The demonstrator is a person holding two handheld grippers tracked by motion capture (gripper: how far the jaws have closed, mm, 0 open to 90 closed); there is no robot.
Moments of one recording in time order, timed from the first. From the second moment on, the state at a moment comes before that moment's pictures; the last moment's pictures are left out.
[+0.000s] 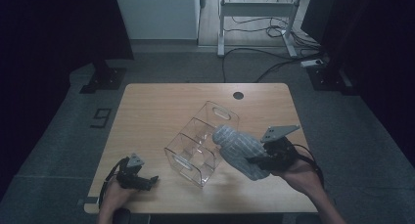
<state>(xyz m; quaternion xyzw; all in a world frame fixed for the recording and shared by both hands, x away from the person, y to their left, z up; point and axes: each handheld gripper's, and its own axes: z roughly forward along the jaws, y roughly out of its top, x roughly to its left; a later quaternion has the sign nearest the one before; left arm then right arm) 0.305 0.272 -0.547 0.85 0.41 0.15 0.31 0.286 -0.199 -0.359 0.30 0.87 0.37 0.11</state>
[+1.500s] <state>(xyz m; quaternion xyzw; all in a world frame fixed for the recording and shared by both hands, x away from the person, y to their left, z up) 0.307 0.272 -0.546 0.85 0.41 0.14 0.31 0.343 -0.287 -0.469 0.49 0.80 0.29 0.17</state>
